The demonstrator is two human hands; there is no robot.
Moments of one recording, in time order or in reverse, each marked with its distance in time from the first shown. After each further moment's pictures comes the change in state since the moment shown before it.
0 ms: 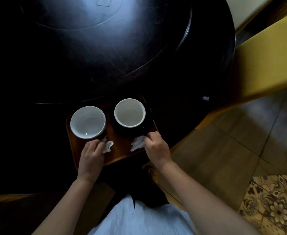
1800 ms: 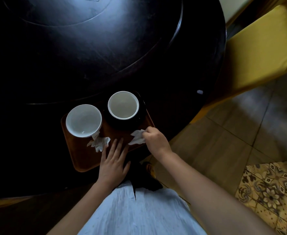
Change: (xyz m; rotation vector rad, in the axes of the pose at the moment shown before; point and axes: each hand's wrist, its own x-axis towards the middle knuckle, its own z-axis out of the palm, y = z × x) left_hand -0.022 0.047 0.032 0.225 -0.348 0.148; right_hand 0.005 0.007 -0.004 0.089 -0.051 -0.015
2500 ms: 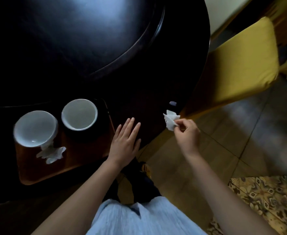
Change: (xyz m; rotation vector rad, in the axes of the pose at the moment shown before) left_hand 0.133 0.155 -0.028 -0.204 0.129 0.014; right_hand -0.017 0.177 -0.122 0.321 0.400 0.499
